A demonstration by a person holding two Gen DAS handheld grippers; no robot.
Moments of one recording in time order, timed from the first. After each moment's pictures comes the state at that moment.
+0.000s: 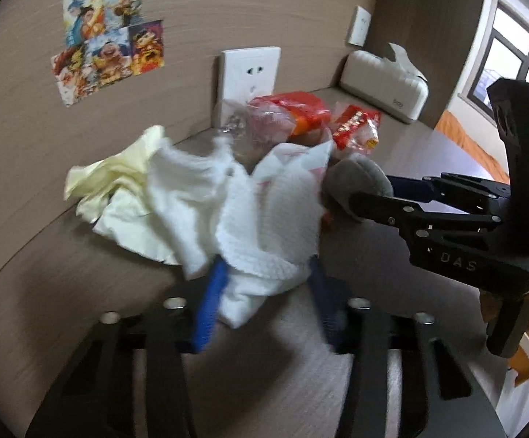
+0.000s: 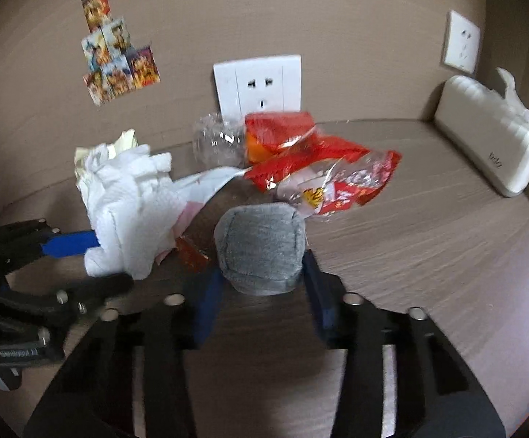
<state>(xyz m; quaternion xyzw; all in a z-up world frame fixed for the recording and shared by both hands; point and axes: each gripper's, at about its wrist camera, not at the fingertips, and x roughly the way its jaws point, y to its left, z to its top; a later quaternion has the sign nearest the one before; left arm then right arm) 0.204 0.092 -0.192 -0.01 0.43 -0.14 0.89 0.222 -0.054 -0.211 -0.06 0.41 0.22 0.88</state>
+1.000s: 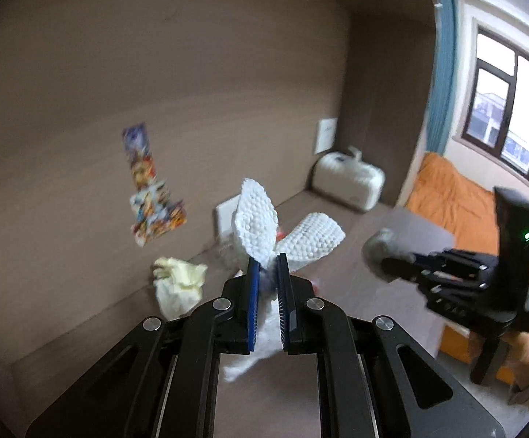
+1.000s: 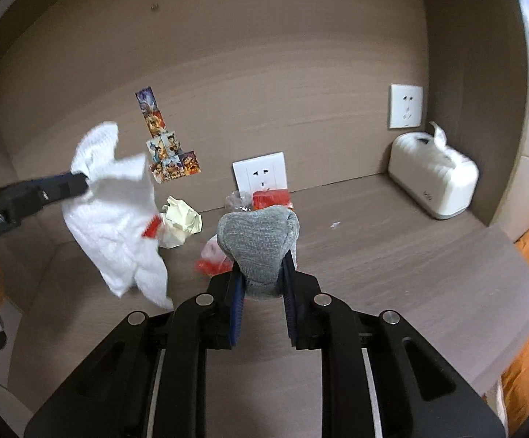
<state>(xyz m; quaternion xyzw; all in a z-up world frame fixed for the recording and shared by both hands) 0.094 0.063 -0.013 0.01 0.29 -0.11 0.95 0.122 -0.137 -0.092 0.00 0.32 0.24 0.92</state>
